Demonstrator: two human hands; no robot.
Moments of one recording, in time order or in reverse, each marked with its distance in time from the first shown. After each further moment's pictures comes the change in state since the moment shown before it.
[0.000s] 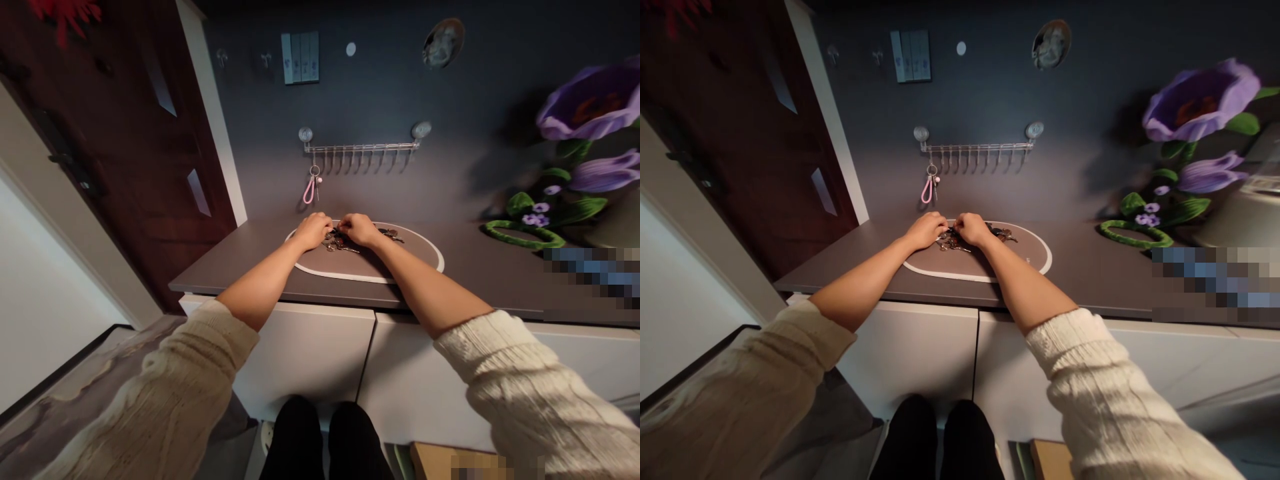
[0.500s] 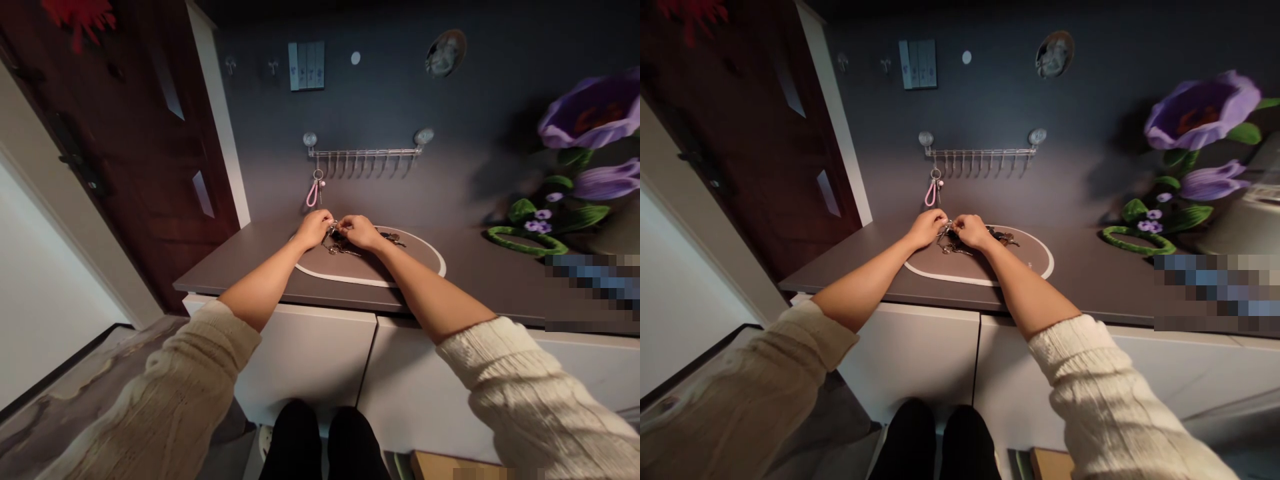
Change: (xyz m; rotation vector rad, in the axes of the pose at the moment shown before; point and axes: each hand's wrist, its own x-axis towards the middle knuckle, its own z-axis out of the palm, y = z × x) left_hand 0.002 0.006 -0.011 -0.292 0.172 -0.094; right_hand -0.002 -0.007 -0.002 0.164 0.039 -0.020
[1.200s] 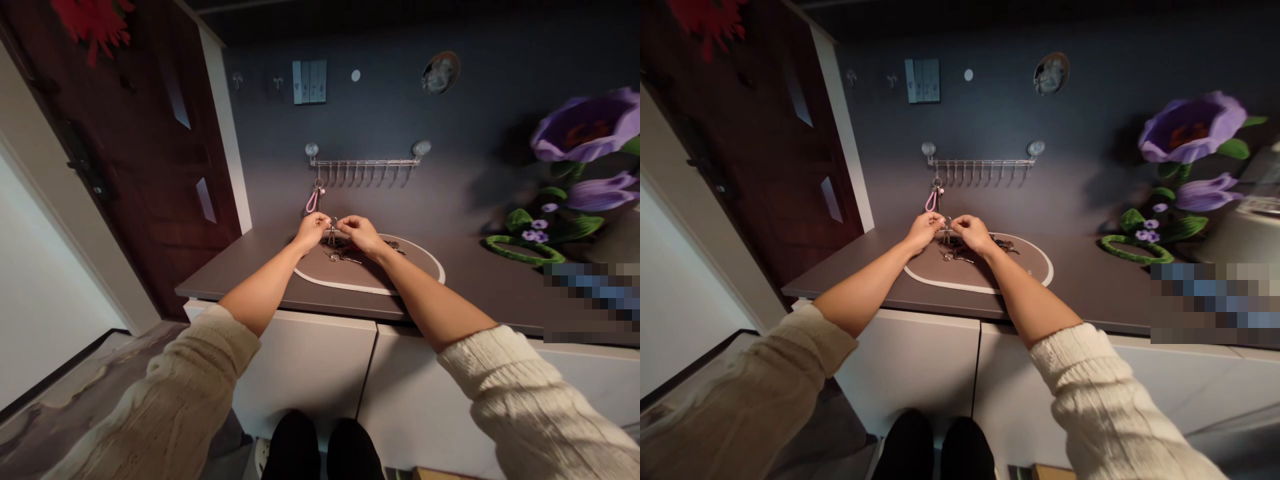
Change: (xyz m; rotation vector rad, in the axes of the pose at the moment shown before) left_hand 0.004 0.000 0.003 -0.593 0.133 -0.268; right_hand 0.003 -0.001 0.001 0.545 0.124 0.036
